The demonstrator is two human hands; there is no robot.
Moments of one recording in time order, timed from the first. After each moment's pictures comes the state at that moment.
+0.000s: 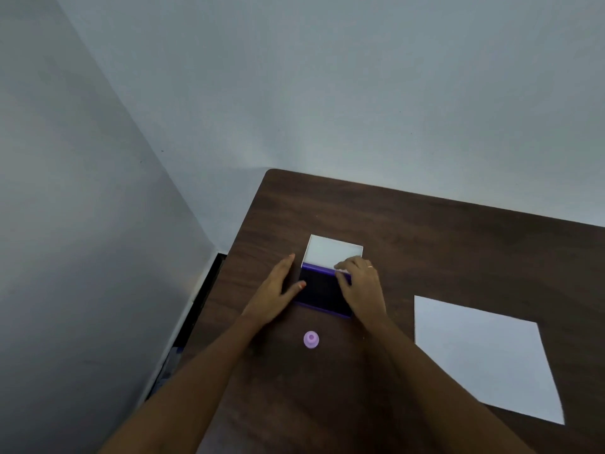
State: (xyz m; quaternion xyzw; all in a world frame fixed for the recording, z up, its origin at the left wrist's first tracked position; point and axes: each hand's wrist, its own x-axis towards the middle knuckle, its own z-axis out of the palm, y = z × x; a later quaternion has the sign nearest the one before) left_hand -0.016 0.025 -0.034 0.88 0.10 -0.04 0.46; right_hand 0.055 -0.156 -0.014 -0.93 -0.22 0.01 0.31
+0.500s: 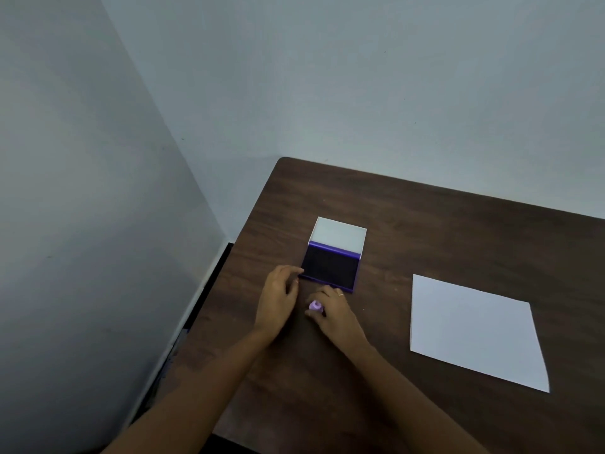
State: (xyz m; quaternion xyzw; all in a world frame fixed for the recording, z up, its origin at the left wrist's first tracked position) left_hand -0.082 -0.019 -0.016 0.87 0.17 0.13 0.44; right_hand -0.043 -0.151 -0.027 -0.87 -0.28 0.19 0.35
